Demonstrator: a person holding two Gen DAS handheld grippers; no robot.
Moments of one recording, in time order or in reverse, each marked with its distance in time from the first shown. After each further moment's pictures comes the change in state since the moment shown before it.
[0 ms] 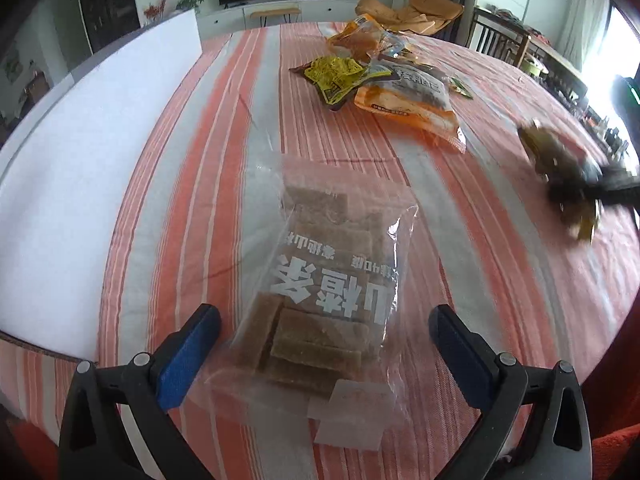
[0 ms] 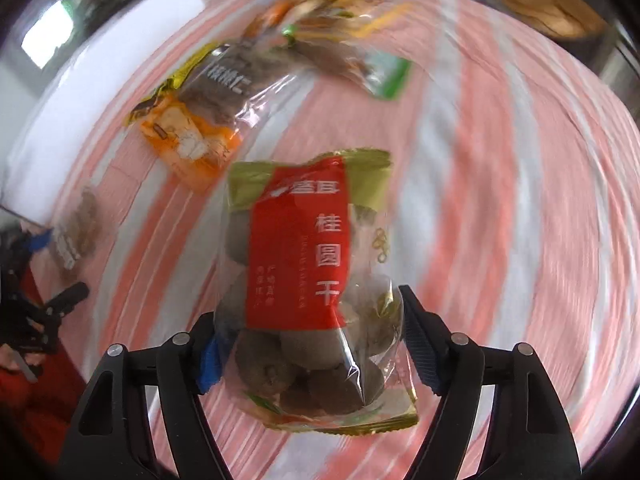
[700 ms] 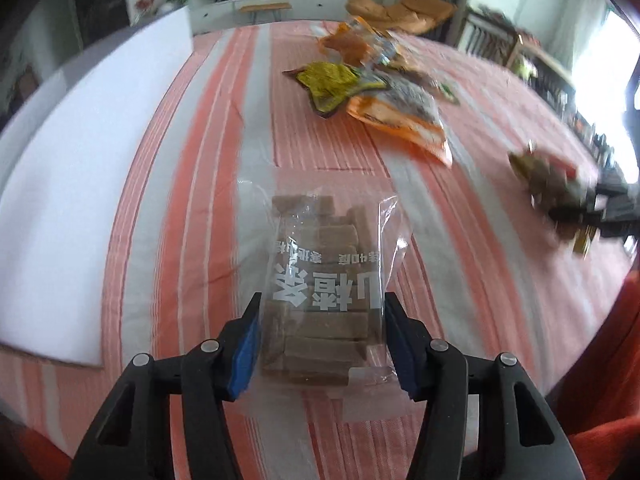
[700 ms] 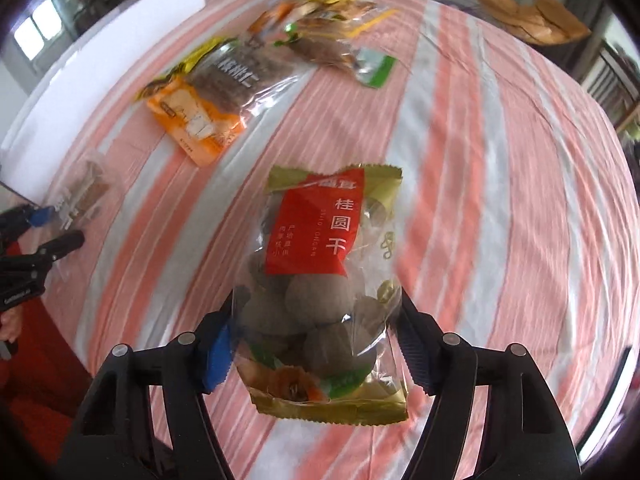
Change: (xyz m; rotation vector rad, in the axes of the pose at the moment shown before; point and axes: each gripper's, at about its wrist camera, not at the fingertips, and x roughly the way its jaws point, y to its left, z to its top) left arm -0.012 0.014 0.007 -0.043 0.012 -0.093; right arm -0.027 0.004 -0.036 -0.022 -0.002 -0.083
